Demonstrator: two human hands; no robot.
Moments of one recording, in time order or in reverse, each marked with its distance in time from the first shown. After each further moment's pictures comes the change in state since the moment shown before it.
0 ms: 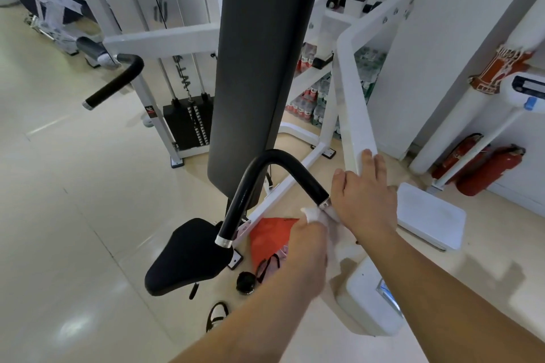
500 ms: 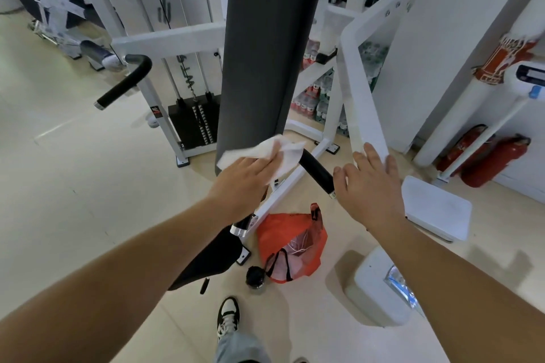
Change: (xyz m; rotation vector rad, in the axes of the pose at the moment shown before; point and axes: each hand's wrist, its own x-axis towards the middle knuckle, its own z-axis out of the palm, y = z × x) left_hand 0.025 0.148 -0.097 2.184 0.023 1.534; right_hand -0.007 0.001 0.005 -0.145 0.041 -0.217
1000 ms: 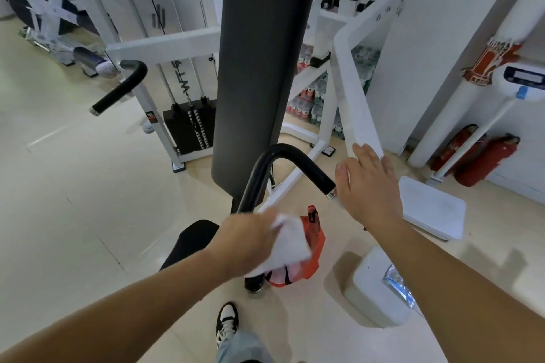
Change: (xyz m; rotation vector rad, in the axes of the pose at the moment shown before) left_hand -0.056 0.052 -0.002 -0.329 -0.094 -0.099; right_hand -0.003 0.002 -0.004 0.144 0.038 0.040
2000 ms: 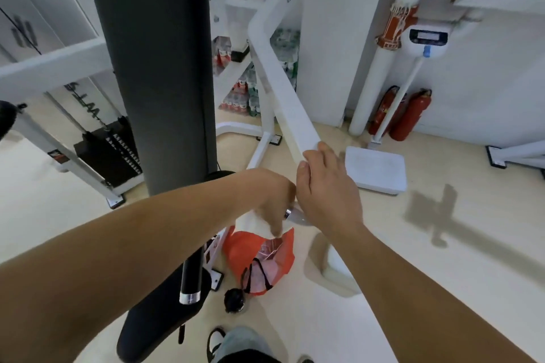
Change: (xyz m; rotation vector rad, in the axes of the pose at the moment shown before) left_hand 0.207 0.066 -0.013 0.532 -0.794 0.422; right_hand 0.015 0.002 -0.001 0.194 0.099 0.305
